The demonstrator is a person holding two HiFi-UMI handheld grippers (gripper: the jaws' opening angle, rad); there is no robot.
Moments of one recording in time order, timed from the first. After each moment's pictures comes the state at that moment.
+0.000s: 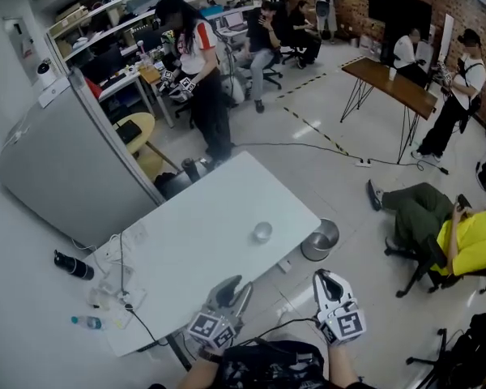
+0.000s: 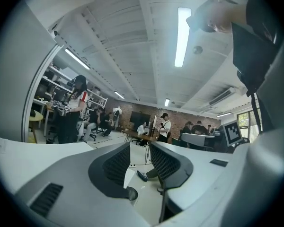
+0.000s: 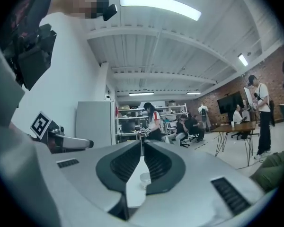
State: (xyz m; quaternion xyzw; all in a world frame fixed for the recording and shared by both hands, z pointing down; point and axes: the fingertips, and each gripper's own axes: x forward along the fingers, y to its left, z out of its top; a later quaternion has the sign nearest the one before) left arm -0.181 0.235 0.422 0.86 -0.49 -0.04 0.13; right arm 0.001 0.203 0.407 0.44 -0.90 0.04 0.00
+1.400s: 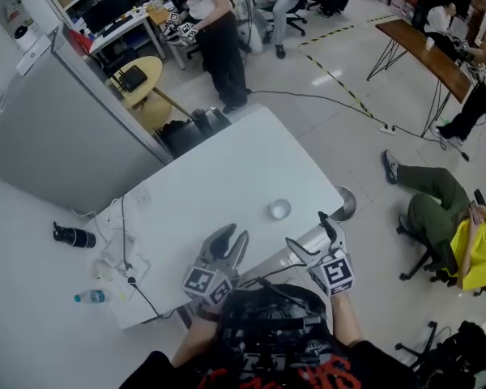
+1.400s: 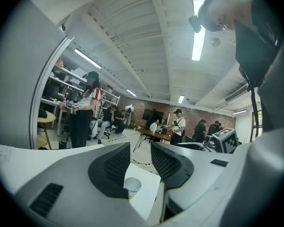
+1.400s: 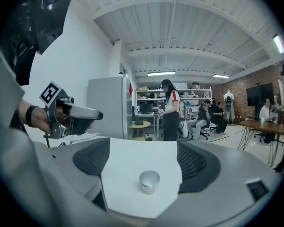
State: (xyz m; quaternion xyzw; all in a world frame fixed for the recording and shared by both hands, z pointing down) left arm -0.254 0.105 0.440 0.82 -0.55 -0.02 0.15; right arm -0.110 0.057 0.485 0.32 -0.94 0.04 0.13
